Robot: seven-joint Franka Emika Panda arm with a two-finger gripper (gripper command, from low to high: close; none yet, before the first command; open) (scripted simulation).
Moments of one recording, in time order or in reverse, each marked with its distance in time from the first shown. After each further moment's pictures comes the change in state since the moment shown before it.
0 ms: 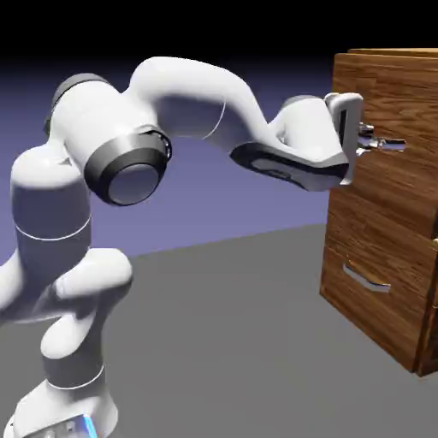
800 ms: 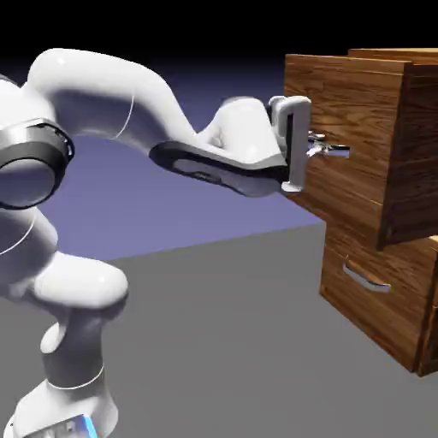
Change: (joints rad) arm -0.729 -0.210 0.665 -0.440 0.077 -0.005 -0.016
